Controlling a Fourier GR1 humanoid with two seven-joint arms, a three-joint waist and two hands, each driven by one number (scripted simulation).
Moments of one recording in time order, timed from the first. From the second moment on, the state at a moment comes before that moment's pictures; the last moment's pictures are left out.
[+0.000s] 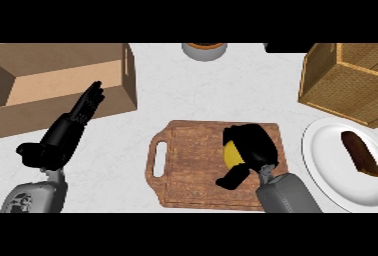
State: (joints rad) left arm -0.15 0.18 0.06 -1.58 -0.07 -0.21 0.00; right arm -0.26 -0.06 0.33 -1.43 1.15 0.29 0.23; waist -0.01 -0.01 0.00
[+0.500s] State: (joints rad) left arm -0.16 0.19 0.07 -1.58 -0.07 -0.21 0.01; right arm -0.14 -0.01 0.21 -1.71 0.95 0.17 0.36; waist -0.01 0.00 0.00
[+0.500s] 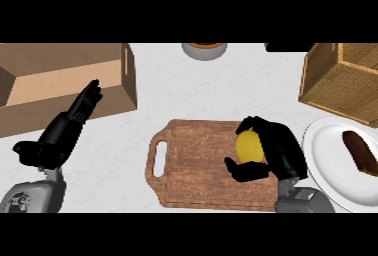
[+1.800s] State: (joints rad) left arm -0.18 0.17 0.06 -1.61 -0.08 -0.22 0.05; right arm -0.59 -0.15 -0.11 -2.07 0.77 0.24 0.86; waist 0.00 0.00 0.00
